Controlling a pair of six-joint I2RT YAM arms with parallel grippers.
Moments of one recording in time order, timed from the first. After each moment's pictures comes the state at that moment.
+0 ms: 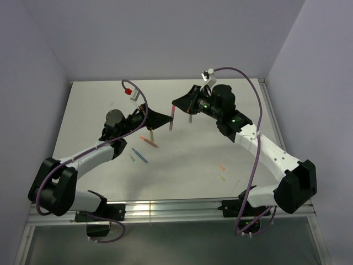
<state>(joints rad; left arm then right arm) -0.47 1.36 0.71 0.85 0.66 -0.99 0.54 1.31 1.13 0.04 -0.32 0.70</state>
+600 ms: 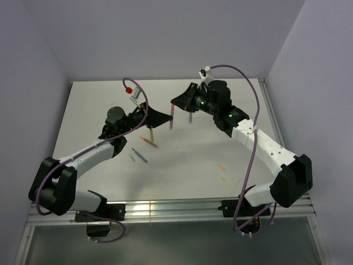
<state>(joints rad) -0.47 1.36 0.74 0.76 0.64 -0.96 0.54 1.36 1.20 -0.05 -0.29 0.72</state>
